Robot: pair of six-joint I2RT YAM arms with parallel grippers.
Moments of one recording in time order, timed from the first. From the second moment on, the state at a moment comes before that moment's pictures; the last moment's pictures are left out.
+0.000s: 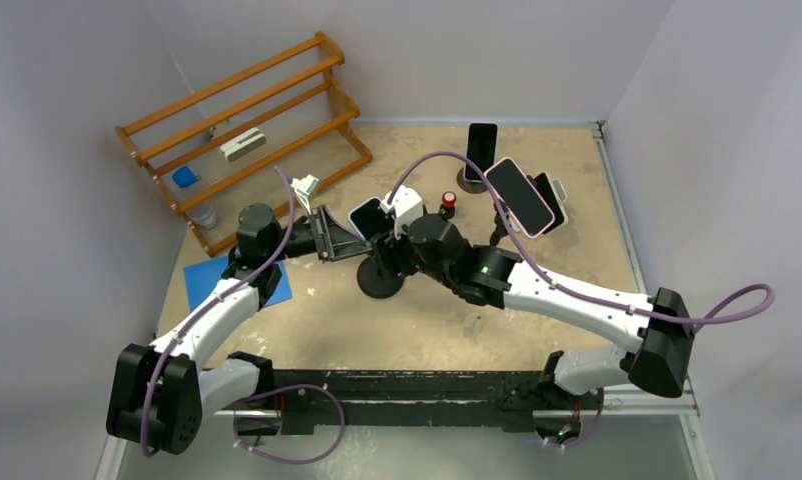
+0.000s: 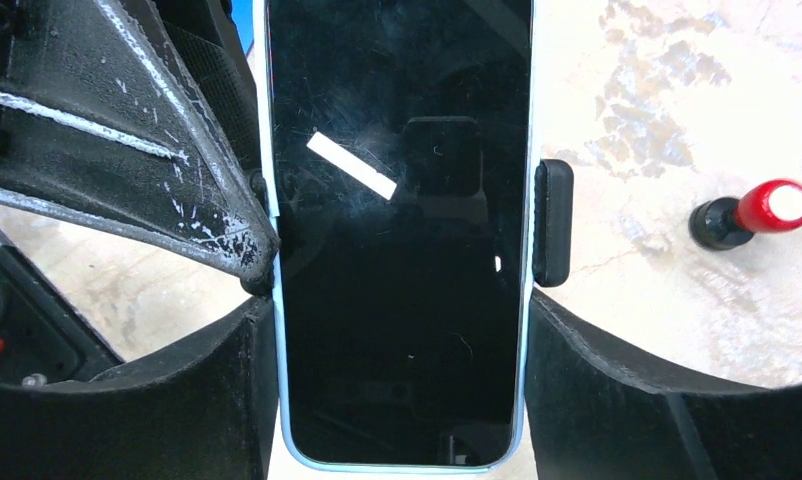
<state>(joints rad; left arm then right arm) -0.24 1.09 0.55 0.47 1.00 -1.07 1.05 1.34 1.10 -0.26 0.28 0.19</state>
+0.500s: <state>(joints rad) -0.25 1.06 0.41 0.74 0.96 -1.15 1.03 1.30 1.01 -0.17 0.21 0.21</state>
